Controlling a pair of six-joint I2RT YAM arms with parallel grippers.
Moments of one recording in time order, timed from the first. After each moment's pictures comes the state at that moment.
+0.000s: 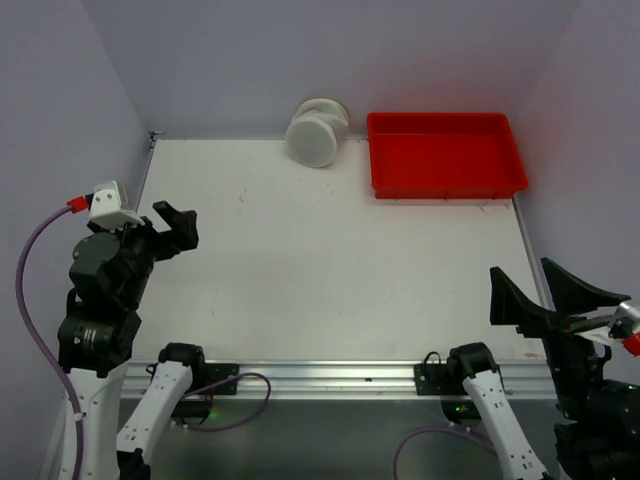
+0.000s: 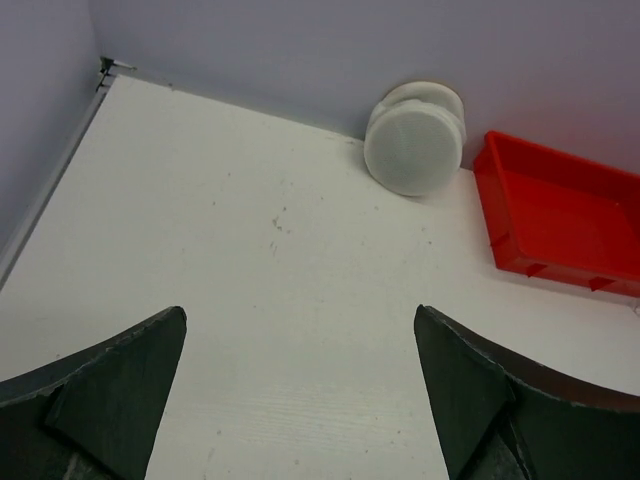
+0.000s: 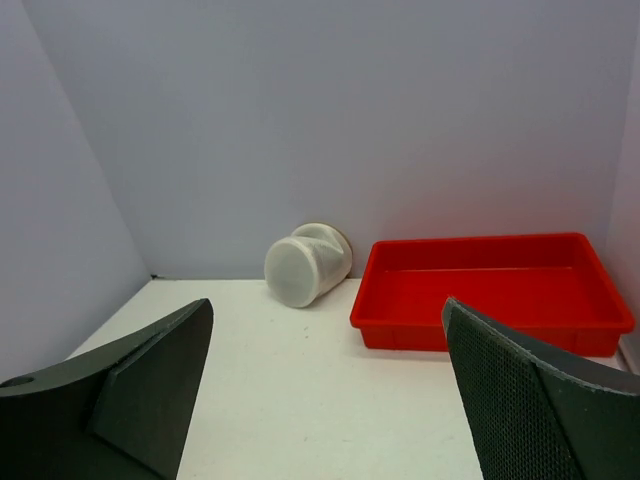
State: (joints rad) left arm -0.11 0.57 1.15 -0.74 -0.12 -0.33; right arm 0.22 0.16 1.18 -0.68 0.03 0.21
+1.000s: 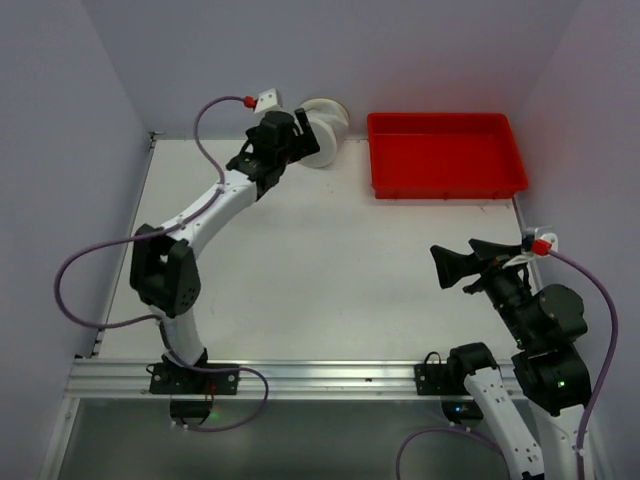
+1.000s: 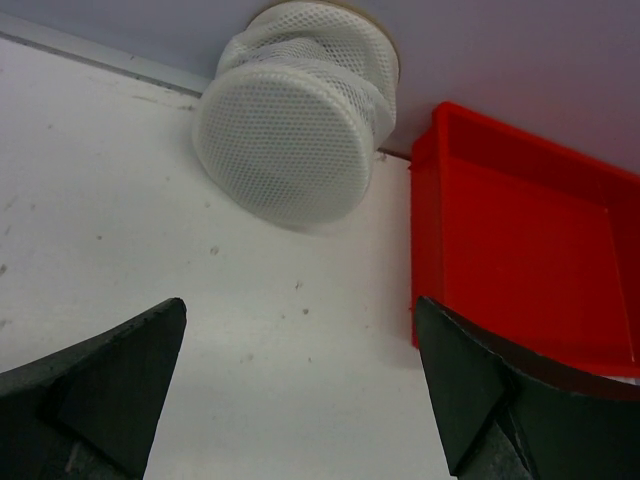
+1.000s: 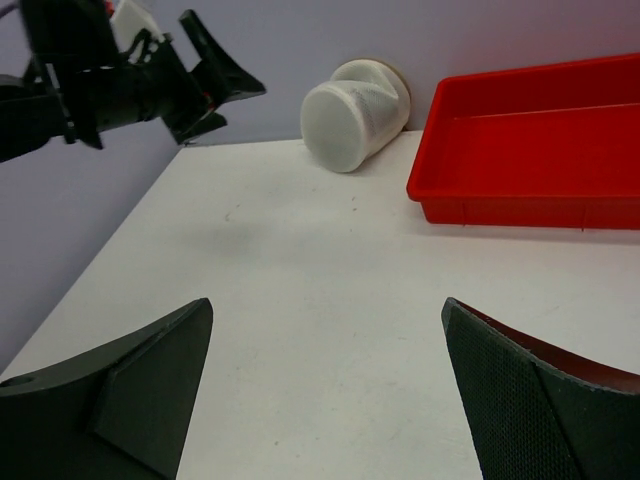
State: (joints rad) left arm -0.48 1.75 1.57 -0.23 -0.34 -0.61; right arm 0.22 0.31 0.90 -0.59 -0.12 0.34
